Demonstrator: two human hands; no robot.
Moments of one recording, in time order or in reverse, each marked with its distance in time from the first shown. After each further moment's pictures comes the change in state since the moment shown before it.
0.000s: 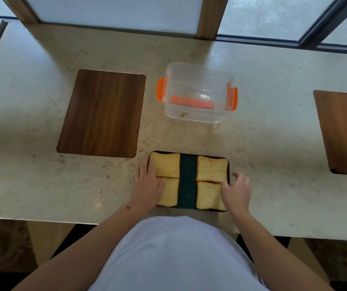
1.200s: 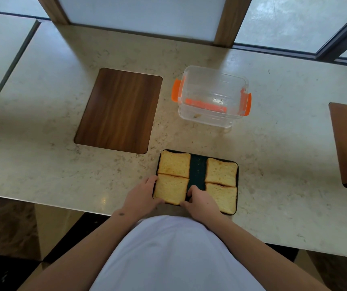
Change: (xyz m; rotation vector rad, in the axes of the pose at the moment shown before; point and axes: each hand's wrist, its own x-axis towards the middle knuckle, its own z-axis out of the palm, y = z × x) left_hand -0.032 -0.045 0.001 0.018 -0.109 -0.035; right_hand -0.056 -0.036 0.055 -0.386 -0.570 -0.412
